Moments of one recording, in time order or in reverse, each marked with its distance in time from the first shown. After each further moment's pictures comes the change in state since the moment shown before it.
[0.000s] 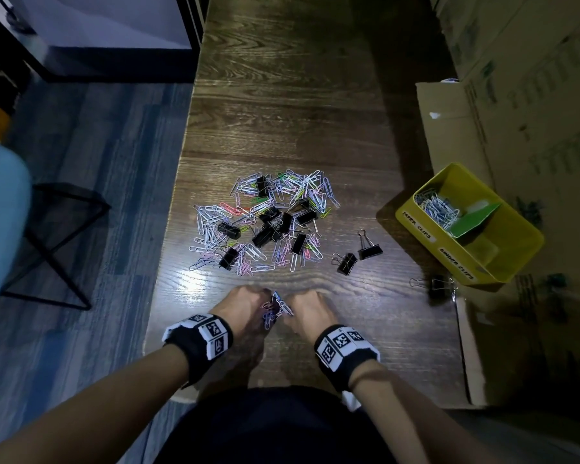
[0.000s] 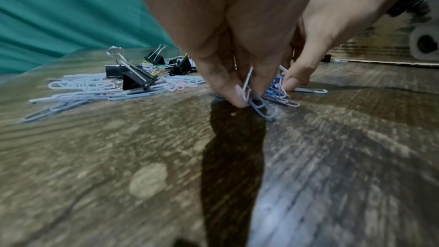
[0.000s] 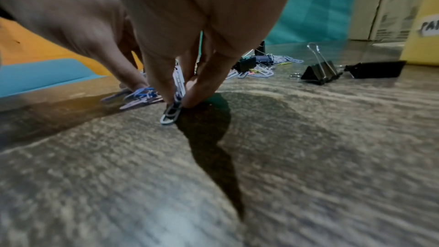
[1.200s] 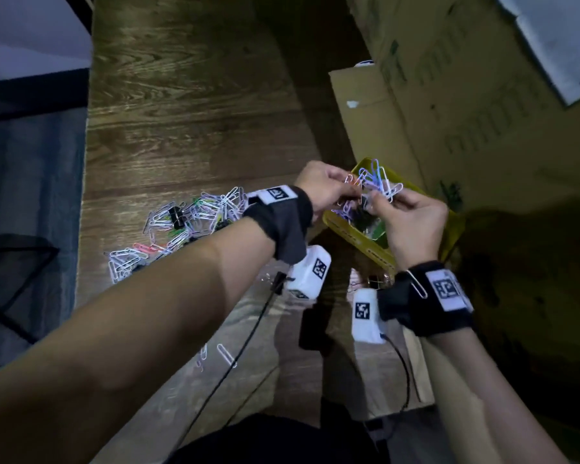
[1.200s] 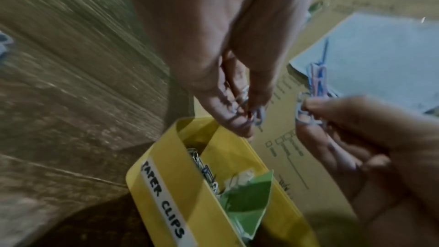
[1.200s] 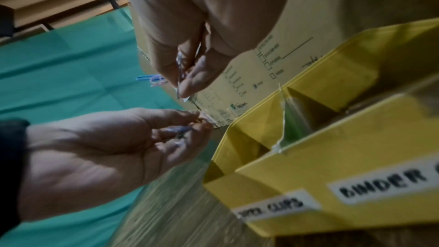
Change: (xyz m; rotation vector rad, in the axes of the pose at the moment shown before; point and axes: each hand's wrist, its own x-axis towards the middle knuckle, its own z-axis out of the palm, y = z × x) left_hand 0.239 0.232 -0.109 -1.078 0.009 -0.102; right_hand -0.045 0.174 -0.197 1.260 1.105 0.140
